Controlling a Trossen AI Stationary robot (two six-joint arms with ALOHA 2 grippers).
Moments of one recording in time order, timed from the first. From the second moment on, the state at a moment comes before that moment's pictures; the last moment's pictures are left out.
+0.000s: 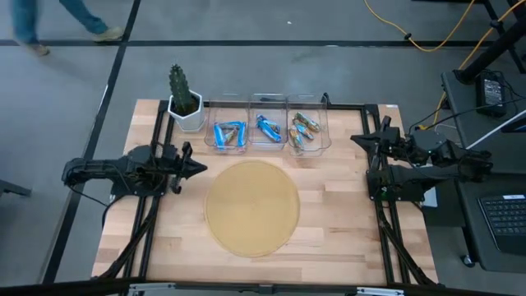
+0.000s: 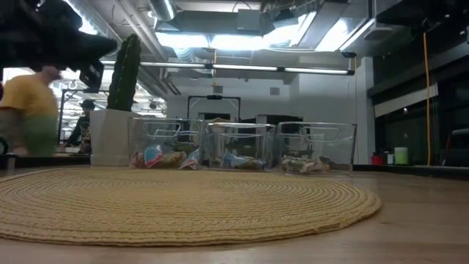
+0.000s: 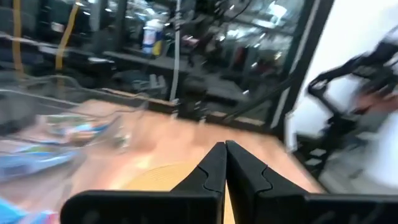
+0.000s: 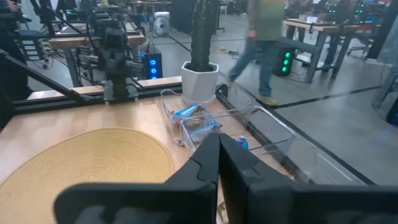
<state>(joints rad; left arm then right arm) 0.06 0.00 0.01 0.08 0.08 -0.27 0.04 0.28 0.65 -0.53 0.39 0.05</state>
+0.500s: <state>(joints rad) 0.07 0.02 0.01 0.01 -0.01 0.02 0.04 0.28 0.65 -0.53 0.34 0.04</state>
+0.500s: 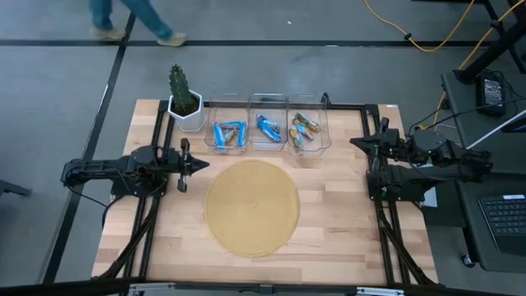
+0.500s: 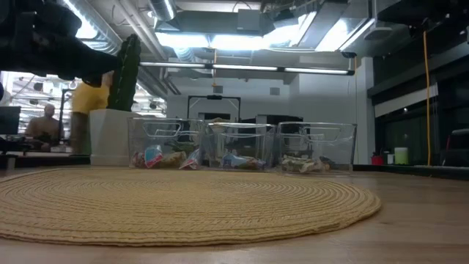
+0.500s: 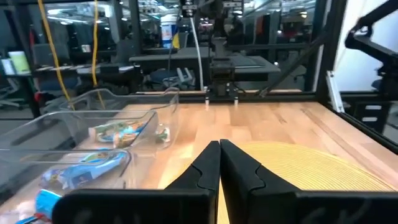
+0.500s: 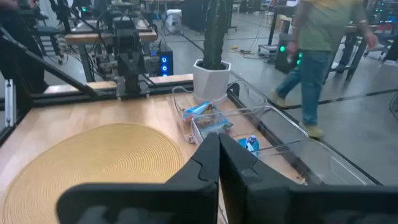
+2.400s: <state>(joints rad) 0.07 0.02 0.01 0.03 -0.03 0.02 0.04 0.00 0.01 0.03 -0.02 0.18</state>
